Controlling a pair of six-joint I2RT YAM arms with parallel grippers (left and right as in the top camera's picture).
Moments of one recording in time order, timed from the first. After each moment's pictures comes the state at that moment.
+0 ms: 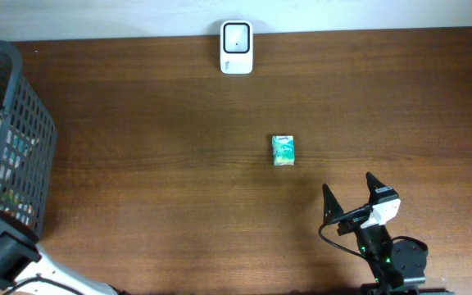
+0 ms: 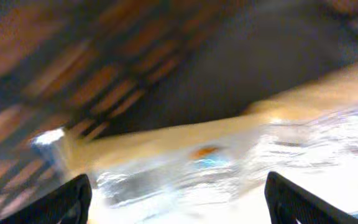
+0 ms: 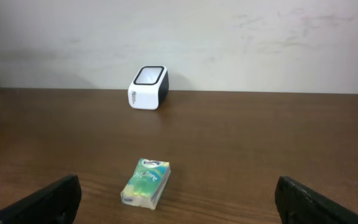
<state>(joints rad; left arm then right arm) 0.83 2.12 1.77 -0.68 -0.05 0.07 0.03 0.01 0.01 -0.05 -0.23 0.08</state>
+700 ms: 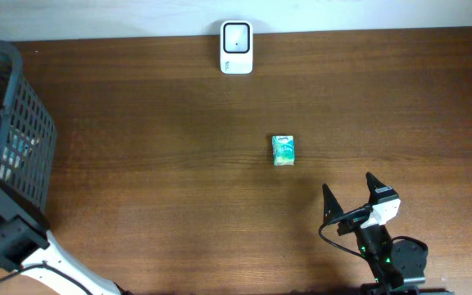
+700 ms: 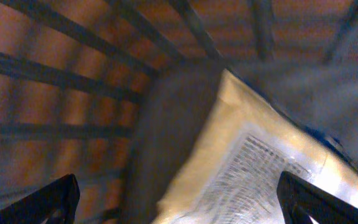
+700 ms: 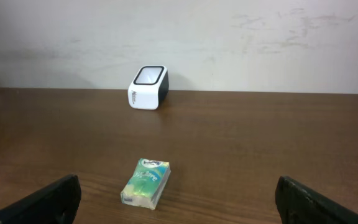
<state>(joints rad) 0.69 2.19 1.77 -0.48 -0.11 0.67 0.03 0.01 0.01 -0.05 -0.23 0.08</state>
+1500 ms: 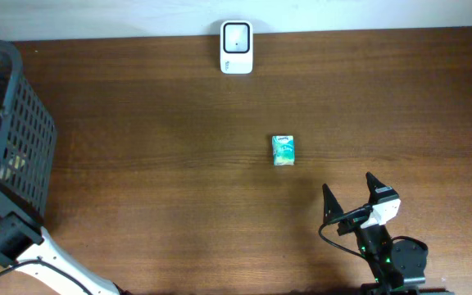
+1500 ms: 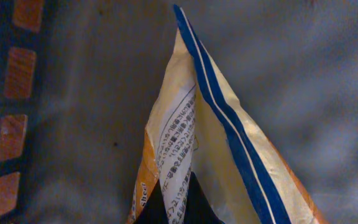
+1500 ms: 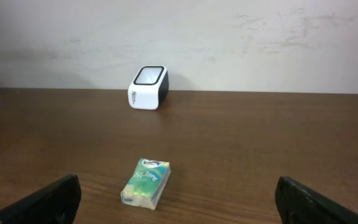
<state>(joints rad) 0.73 2.26 1.87 -0.76 -0.06 0.51 0.03 0.01 0.01 -0.05 -0.23 0.08</state>
